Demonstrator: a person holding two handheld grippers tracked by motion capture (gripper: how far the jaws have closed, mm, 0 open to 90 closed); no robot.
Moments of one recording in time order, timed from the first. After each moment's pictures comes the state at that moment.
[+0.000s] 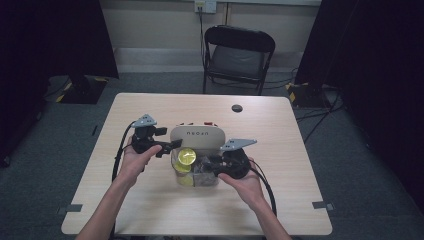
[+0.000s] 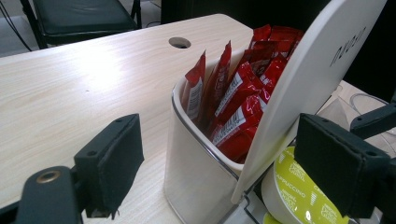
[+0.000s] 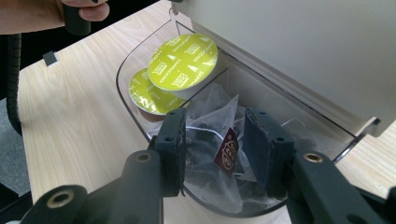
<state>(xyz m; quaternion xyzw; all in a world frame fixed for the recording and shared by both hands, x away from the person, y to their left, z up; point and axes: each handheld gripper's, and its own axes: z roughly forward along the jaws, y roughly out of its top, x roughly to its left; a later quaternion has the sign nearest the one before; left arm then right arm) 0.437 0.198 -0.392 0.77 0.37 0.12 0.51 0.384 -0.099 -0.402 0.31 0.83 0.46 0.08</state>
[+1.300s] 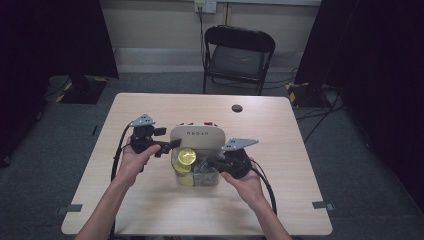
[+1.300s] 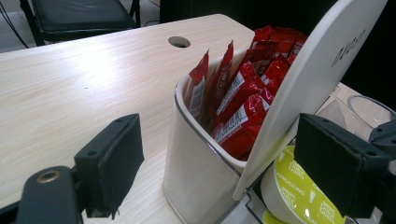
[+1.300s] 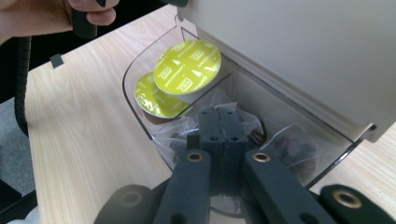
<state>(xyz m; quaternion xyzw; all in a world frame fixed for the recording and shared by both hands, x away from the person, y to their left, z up) 0.437 0.201 -0.393 0.77 0.37 0.11 0.51 0.383 -0.102 -0.400 0.30 0.83 0.47 0.08</state>
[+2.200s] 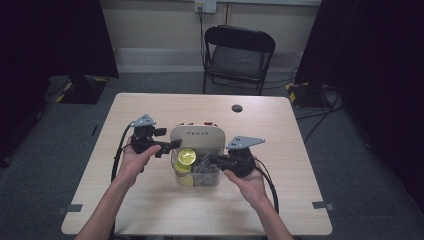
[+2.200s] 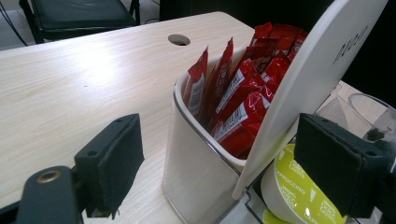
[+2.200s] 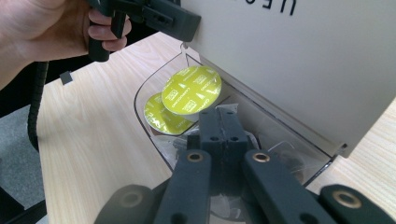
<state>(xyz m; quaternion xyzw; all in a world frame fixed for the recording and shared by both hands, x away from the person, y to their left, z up) 0.437 0.200 -0.393 0.77 0.37 0.11 0.50 0.377 -0.109 -0.385 0.29 0.81 0.50 0.09</state>
